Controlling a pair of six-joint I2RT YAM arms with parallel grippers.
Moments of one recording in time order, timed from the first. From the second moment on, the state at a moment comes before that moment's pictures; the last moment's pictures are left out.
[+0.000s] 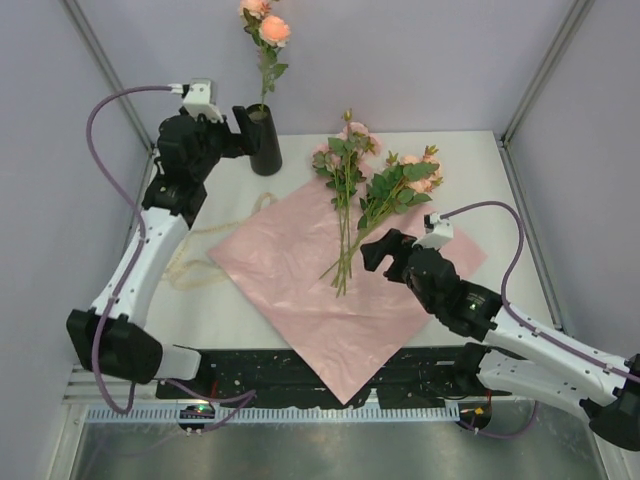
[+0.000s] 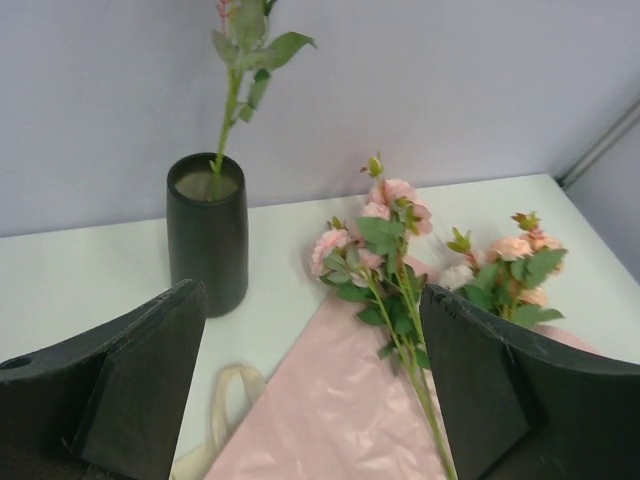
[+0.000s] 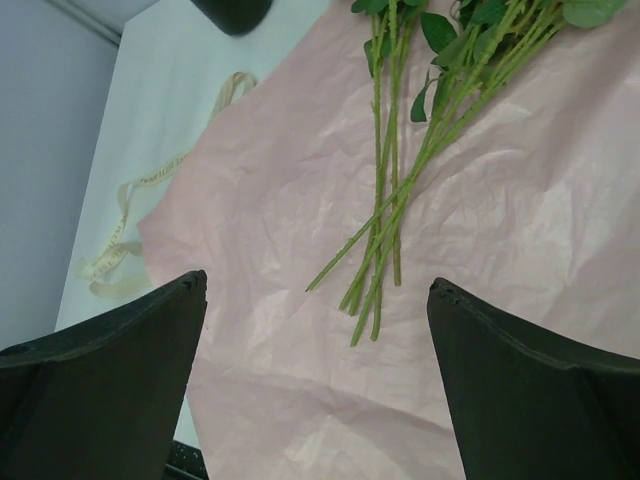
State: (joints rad) left arm -0.22 1.45 1.42 -0.02 0.08 -0.19; right arm 0.90 0.79 0.65 -0.22 0.52 0.82
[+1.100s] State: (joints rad) left arm -0.23 0.51 0.65 -0.35 0.57 -0.36; right arm 0.51 1.59 0.63 0.40 0.19 0.90
